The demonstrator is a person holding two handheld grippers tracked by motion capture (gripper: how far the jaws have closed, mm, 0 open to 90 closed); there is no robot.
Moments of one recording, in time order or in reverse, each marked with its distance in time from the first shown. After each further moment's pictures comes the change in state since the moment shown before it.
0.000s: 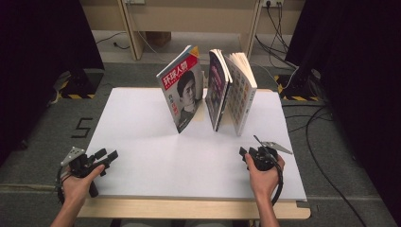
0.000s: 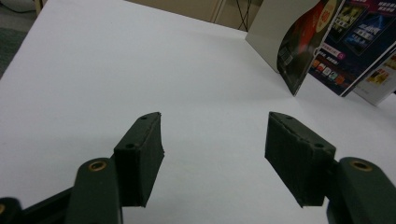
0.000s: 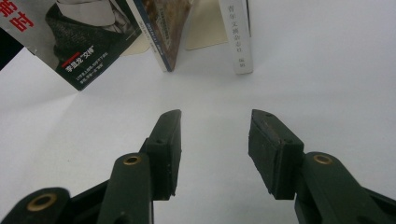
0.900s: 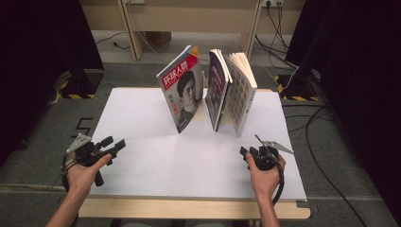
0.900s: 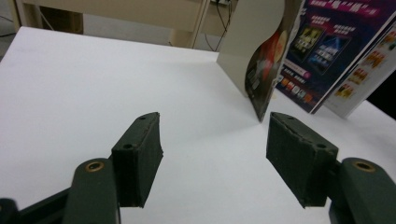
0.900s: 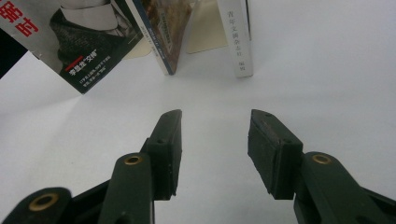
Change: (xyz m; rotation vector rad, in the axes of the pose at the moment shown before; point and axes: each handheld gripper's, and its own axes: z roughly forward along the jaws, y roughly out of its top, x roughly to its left) left arm -0.036 0.038 0.009 -0.019 -0.032 0.085; right arm -0.001 0.002 -0.002 -0.009 0.007 0.005
